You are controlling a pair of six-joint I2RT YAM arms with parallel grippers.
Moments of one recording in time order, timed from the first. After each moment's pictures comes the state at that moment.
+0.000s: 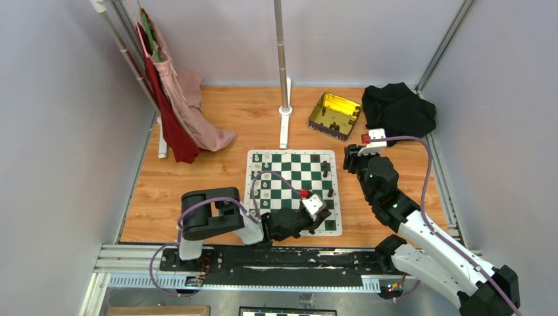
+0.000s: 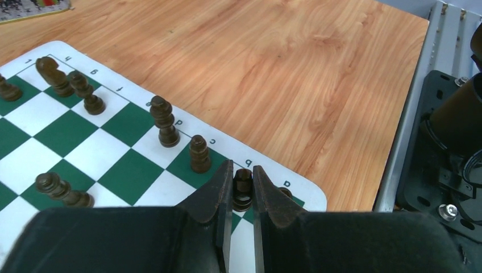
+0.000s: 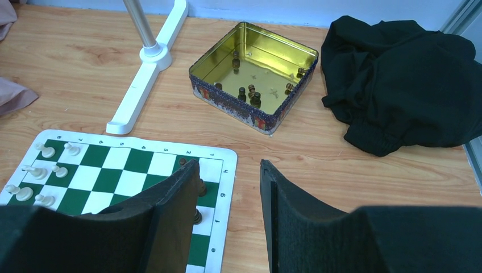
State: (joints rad) left arm -1.34 1.90 0.57 1.23 -0.29 -0.13; right arm 0.62 0.75 0.52 0.11 0.48 0.06
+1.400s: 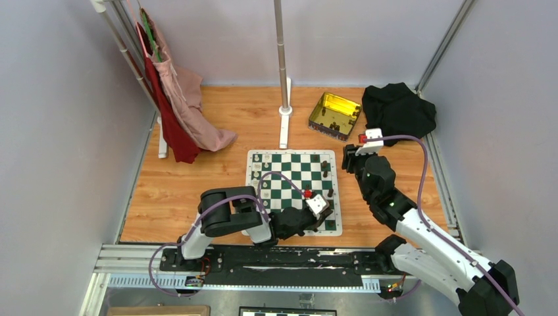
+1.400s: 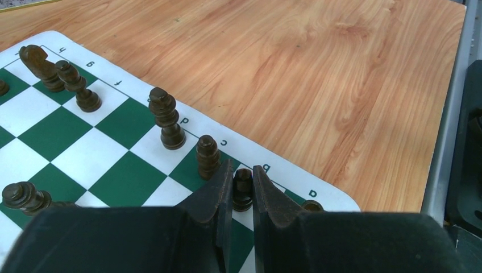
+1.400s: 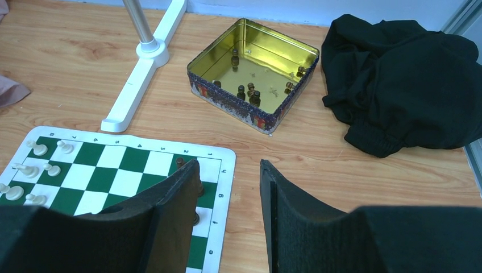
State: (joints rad) left arm -1.31 2.07 0.64 1.33 -0.27 -0.10; right arm 0.62 0.78 0.51 0.15 0.48 0.04
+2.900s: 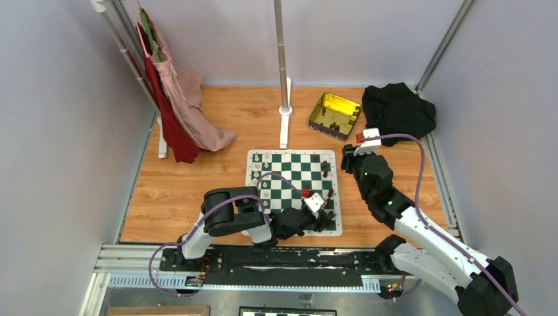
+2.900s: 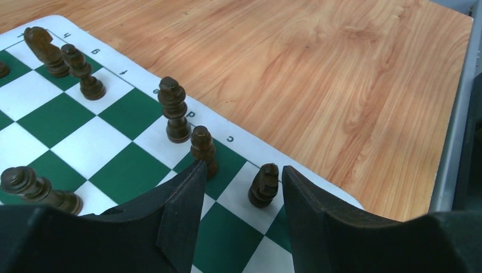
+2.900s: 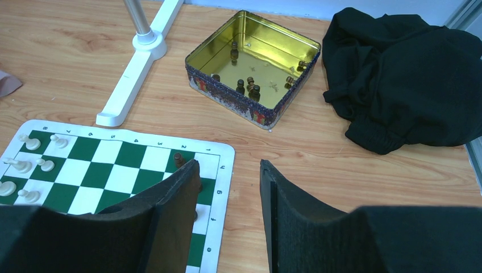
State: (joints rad) left arm -1.30 2.10 0.64 1.37 -0.29 -0.15; right arm 0.62 0.81 0.51 0.15 0.48 0.04
